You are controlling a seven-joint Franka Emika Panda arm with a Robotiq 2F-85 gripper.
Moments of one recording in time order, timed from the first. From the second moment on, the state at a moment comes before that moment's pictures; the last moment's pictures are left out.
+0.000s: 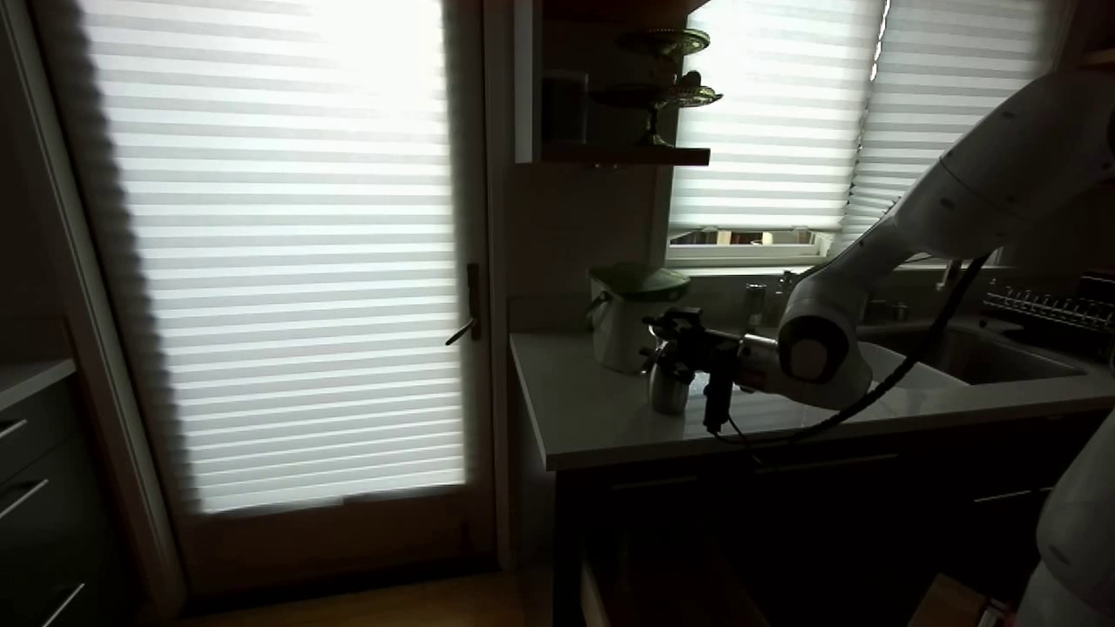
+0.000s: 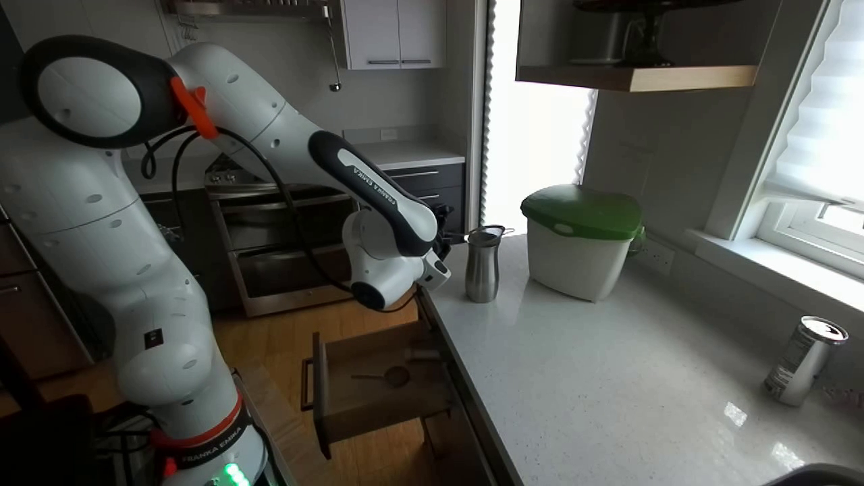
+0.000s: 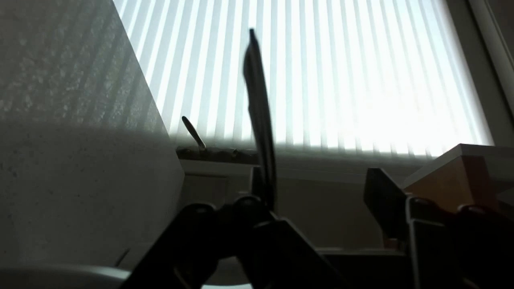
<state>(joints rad) -0.14 -0.15 -0.04 -2.64 2.51 2.08 -1.31</state>
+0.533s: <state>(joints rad) -0.12 -0.15 -0.01 -2.62 2.51 2.13 -1.32</state>
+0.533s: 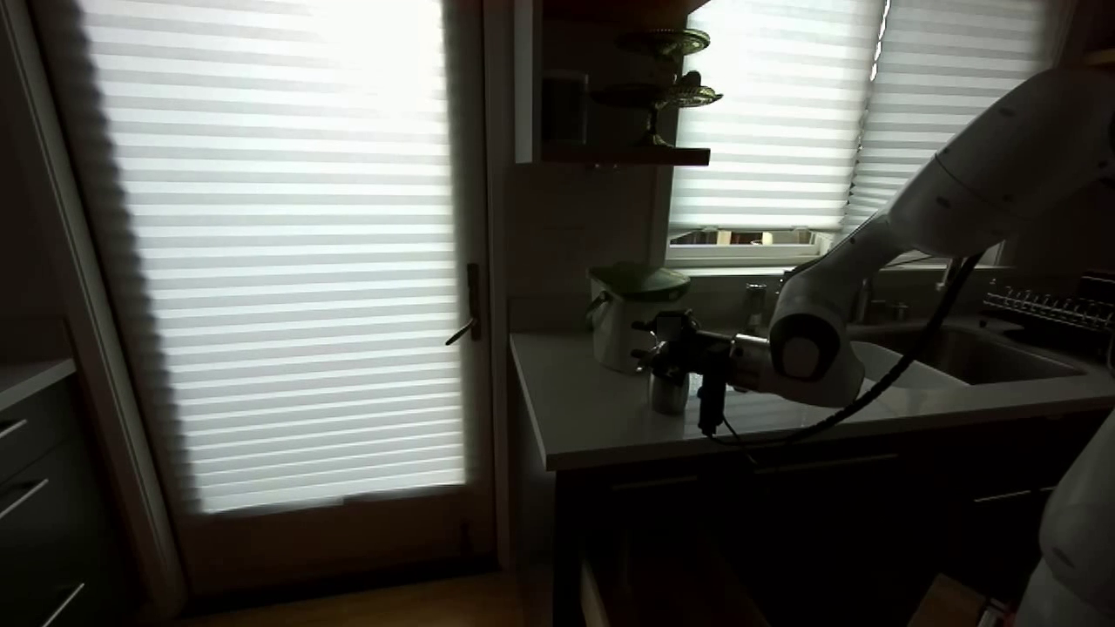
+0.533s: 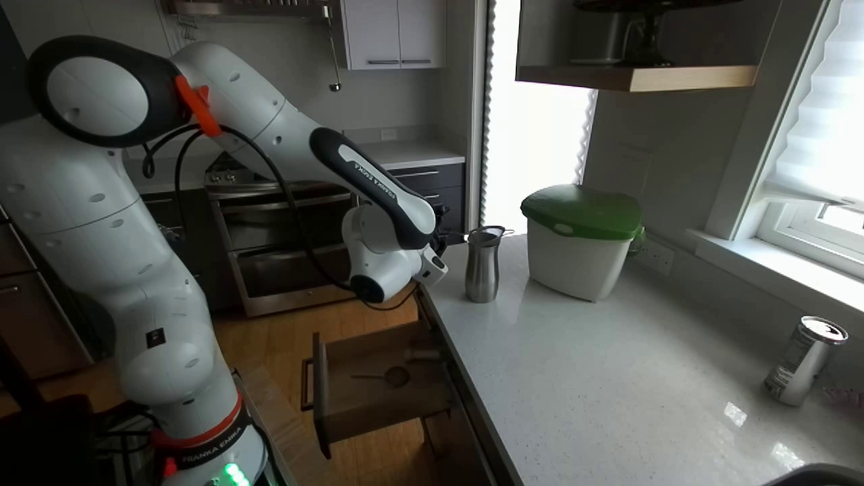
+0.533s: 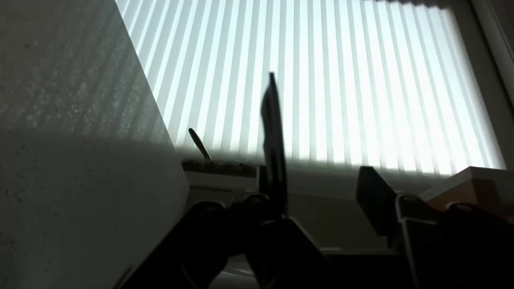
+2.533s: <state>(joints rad) -0.10 -0.18 -0.01 -2.56 2.32 2.29 -1.14</state>
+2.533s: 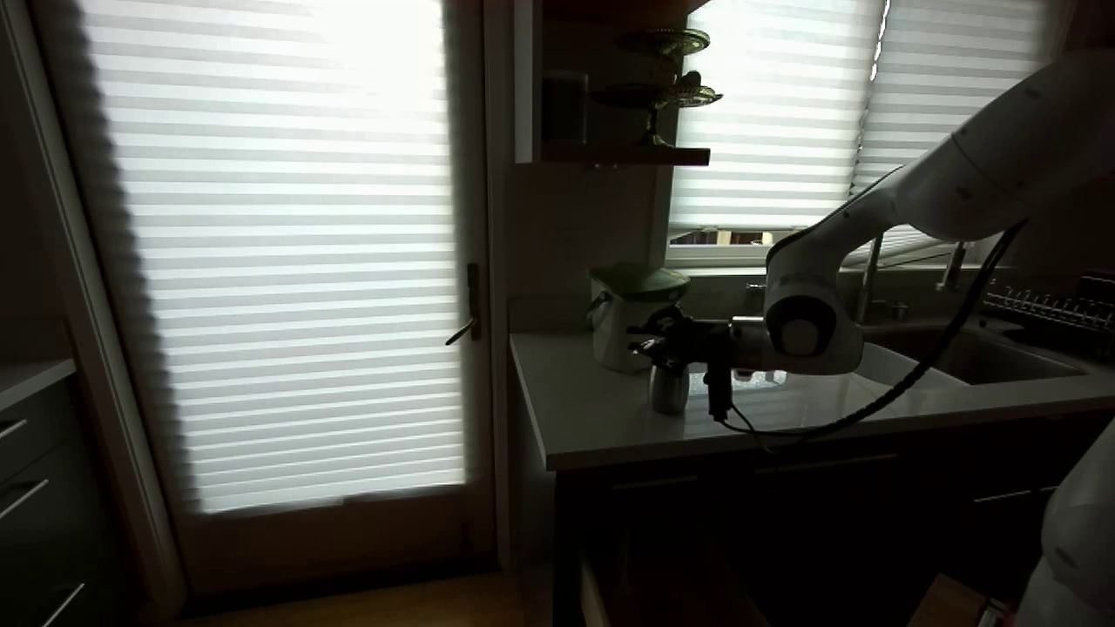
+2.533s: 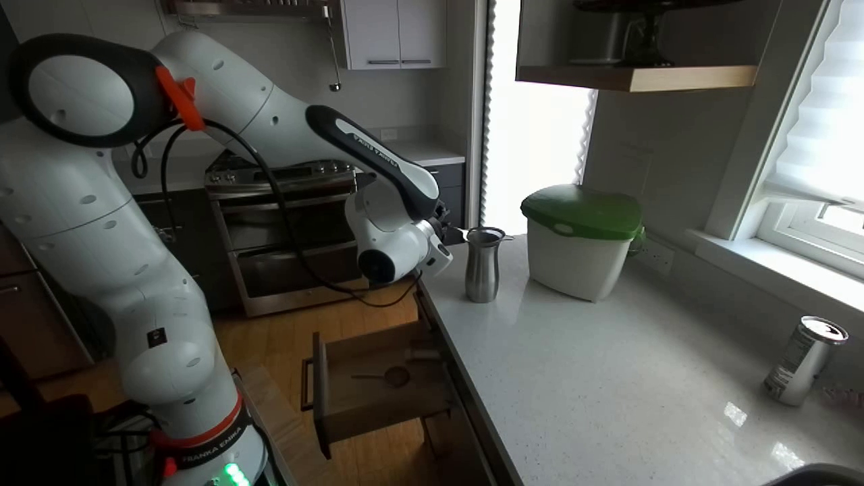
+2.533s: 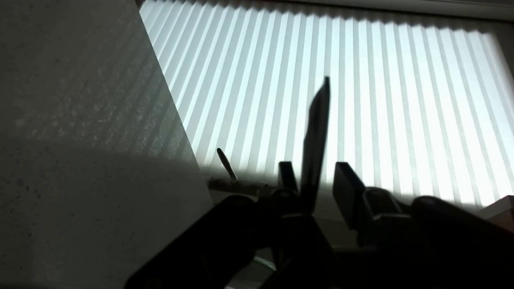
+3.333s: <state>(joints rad) -0.11 -0.19 -0.02 -2.56 2.25 2.30 -1.06</state>
